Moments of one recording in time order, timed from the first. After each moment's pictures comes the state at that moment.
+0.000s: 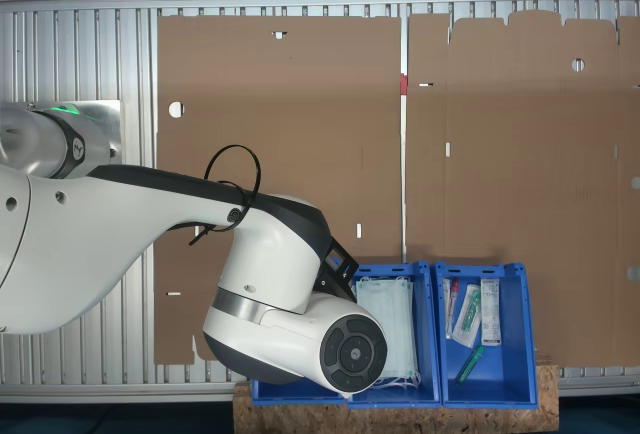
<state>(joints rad) 0.01 0.07 -0.52 -2.27 -0.23 2.19 -0.31</state>
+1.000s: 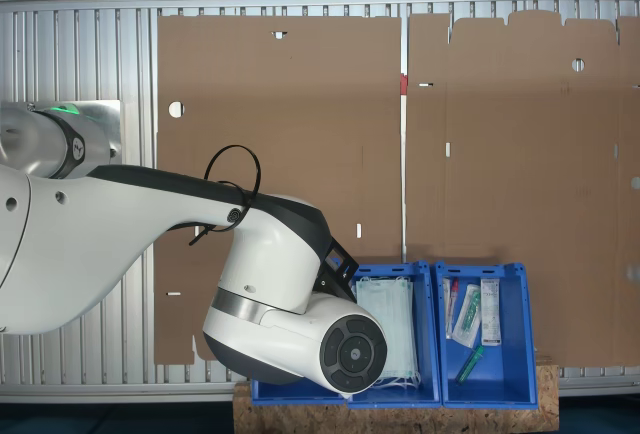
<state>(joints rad) 0.01 0.07 -0.52 -2.27 -0.23 2.19 -0.31</state>
